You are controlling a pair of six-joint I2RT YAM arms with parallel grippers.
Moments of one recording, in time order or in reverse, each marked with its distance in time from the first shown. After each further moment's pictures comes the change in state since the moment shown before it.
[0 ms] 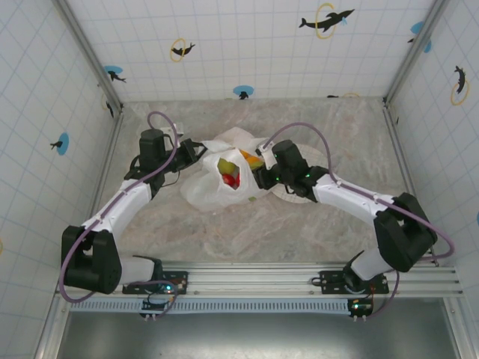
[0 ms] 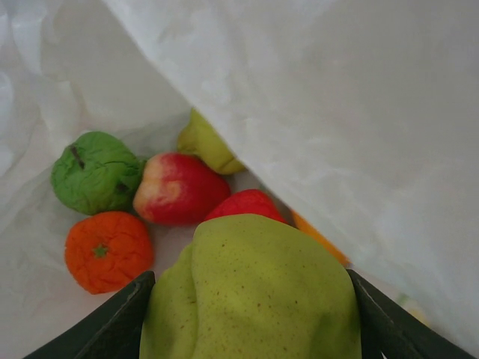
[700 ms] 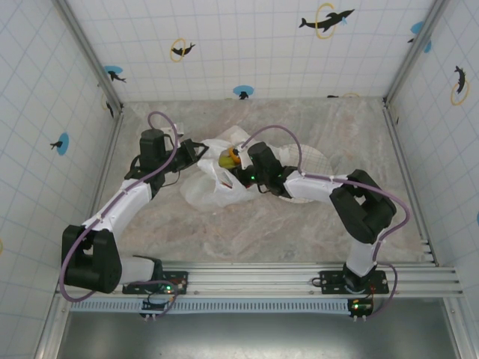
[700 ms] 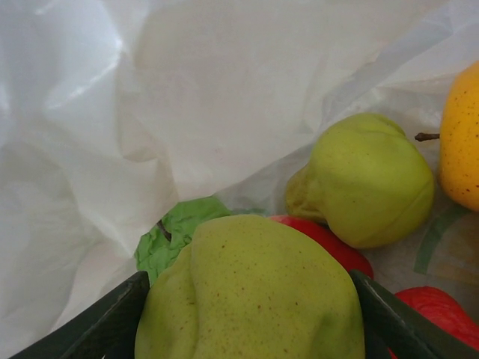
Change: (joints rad) left arm 0.000 0.003 0.000 0.000 0.001 0.000; right arm 0.071 0.308 0.124 0.272 -0.132 0.217
